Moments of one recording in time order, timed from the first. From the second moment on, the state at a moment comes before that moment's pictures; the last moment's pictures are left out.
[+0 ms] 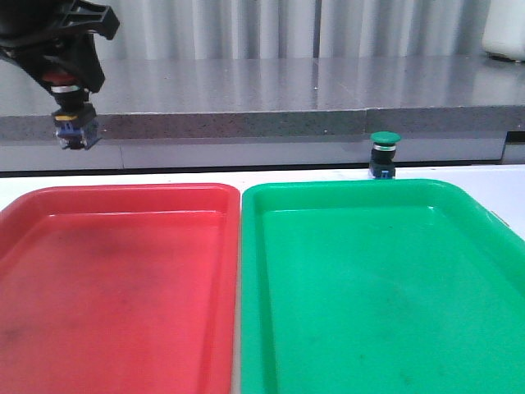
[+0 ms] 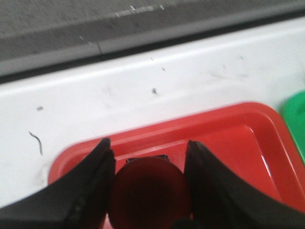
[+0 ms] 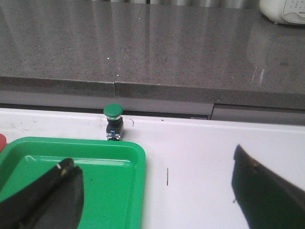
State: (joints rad) left arm -0.28 1.60 -1.22 0.01 0.55 -0.05; right arm 0.05 0.52 -0.52 0.04 0.30 -0.01
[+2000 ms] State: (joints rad) left arm -0.03 0.36 -0.45 0.00 0.36 -0.05; right arm 0.05 0.52 -0.52 0.04 0.30 -0.01
